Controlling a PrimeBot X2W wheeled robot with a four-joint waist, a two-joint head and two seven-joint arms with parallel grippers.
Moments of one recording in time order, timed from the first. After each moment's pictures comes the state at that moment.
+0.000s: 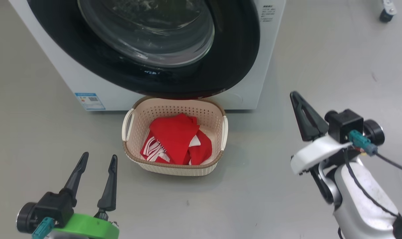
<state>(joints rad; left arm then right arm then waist) 0.05 0.17 -0.21 -0.05 -0.39 0.01 -0.17 -0.27 -0.17 0.33 0.16 0.28 0.00 -0.09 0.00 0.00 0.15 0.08</state>
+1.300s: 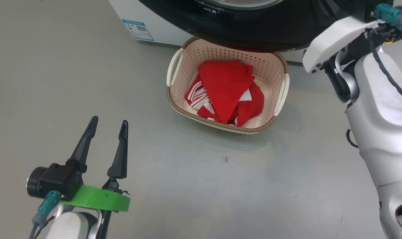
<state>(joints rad) -0.13 0.12 -0.24 -0.01 -0.38 -0.02 -0.22 -0.87 -0.17 0.32 0.51 0.32 0.11 -0.02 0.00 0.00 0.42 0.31</state>
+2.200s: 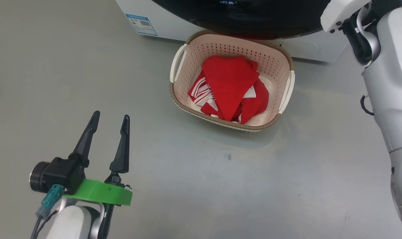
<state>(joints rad) -0.16 0.10 -0.24 0.03 -0.38 -0.02 -0.23 -1.07 -0.18 0.30 0.71 0.34 0.12 -0.06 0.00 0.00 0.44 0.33</state>
